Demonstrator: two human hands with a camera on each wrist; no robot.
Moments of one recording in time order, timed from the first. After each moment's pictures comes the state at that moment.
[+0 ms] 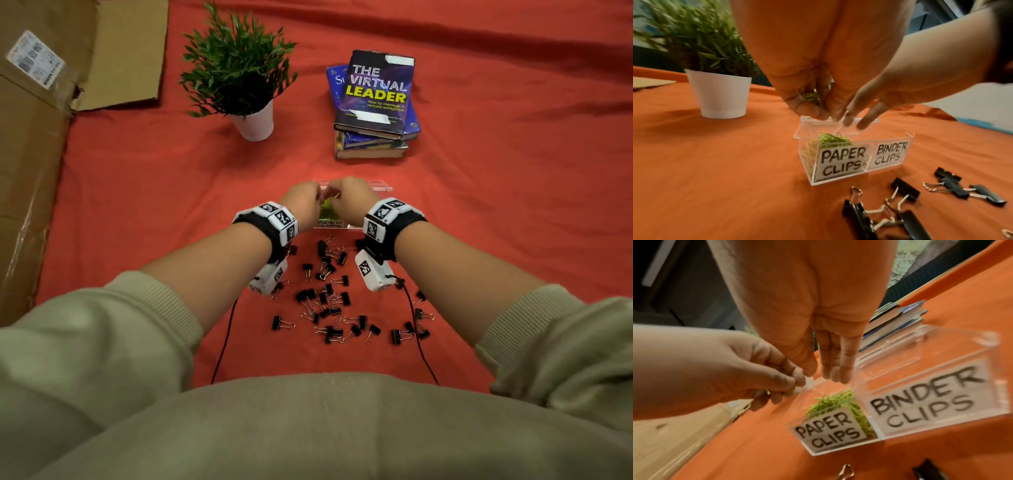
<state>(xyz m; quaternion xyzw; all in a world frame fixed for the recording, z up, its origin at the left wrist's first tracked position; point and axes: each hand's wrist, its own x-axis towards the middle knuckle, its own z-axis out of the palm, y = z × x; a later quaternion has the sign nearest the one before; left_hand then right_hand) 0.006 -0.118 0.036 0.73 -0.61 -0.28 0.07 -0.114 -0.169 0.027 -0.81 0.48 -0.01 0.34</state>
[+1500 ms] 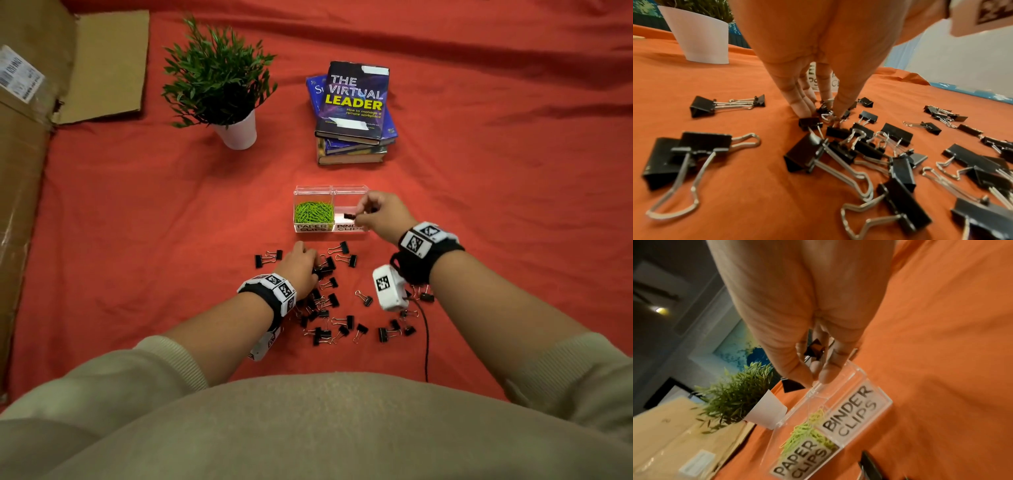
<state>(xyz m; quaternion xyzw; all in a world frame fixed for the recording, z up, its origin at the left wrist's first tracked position) -0.031 -0.032 -0.027 0.70 -0.64 -0.31 -0.01 -0.201 -0.151 0.033 -0.65 0.55 -0.15 0.50</state>
